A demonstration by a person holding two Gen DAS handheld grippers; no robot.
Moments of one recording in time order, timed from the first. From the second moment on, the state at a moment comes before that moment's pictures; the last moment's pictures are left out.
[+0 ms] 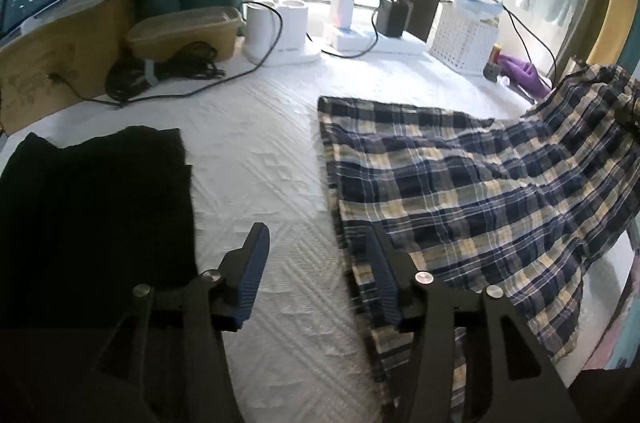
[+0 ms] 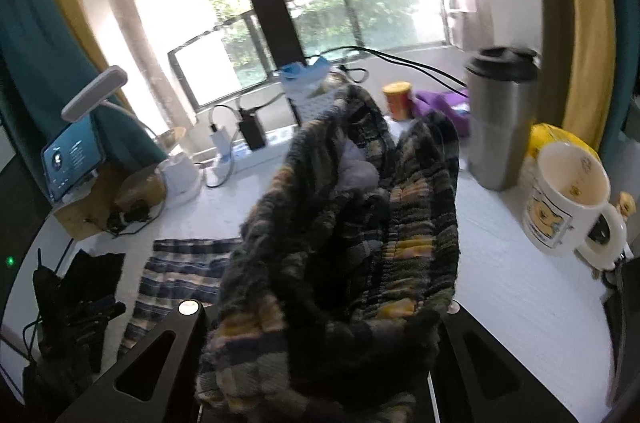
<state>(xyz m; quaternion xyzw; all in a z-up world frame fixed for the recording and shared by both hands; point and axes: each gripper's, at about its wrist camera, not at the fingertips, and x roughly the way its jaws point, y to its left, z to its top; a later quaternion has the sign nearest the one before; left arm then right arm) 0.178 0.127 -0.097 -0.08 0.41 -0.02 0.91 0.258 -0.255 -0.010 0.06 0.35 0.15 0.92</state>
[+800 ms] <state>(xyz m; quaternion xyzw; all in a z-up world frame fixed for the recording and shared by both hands) 0.159 0.198 -0.094 -0.16 0.38 0.00 0.91 0.280 -0.102 -0.034 -0.02 0.40 0.23 0.89</state>
